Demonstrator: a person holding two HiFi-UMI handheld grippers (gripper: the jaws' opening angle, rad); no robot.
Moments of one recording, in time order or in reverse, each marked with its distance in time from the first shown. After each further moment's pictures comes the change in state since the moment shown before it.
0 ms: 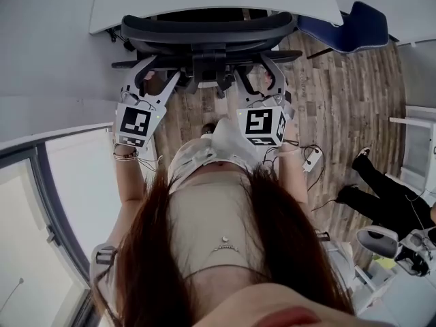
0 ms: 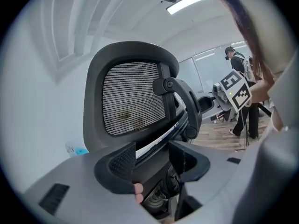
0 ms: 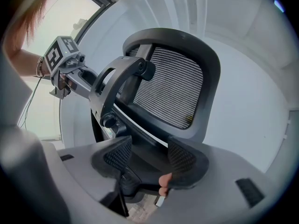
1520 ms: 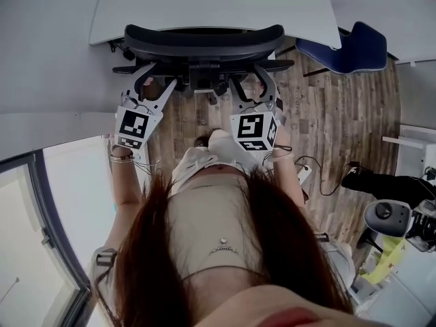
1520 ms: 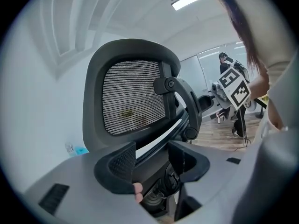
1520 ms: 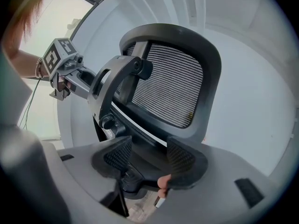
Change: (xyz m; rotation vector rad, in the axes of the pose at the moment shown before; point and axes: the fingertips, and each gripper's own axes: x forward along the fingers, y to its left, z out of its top) left arm 0.055 0.031 0.006 -0.018 0.029 0.026; right arm 0.058 -0.038 -0.004 0.015 0.030 0.062
